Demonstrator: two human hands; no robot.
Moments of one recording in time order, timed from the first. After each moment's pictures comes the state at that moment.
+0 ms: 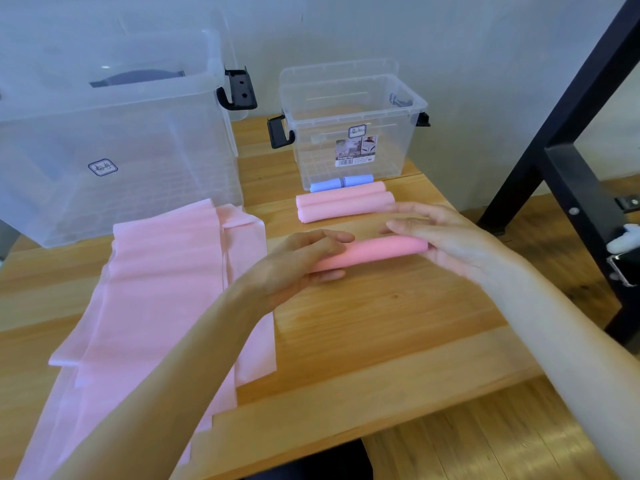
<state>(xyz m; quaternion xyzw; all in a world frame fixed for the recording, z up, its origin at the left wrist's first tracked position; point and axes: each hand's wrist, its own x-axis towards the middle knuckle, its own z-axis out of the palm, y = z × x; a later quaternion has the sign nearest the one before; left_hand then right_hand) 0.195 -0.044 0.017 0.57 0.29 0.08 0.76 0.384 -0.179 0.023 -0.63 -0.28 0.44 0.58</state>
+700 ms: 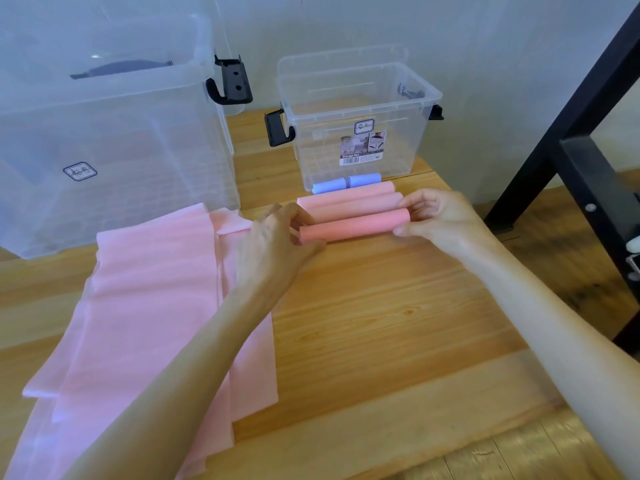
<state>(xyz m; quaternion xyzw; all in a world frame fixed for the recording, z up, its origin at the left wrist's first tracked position) 0.207 -0.001 -0.006 0.85 0.37 0.25 0.28 0.415 -0.139 -0.004 -0.78 -0.34 0.20 0.48</state>
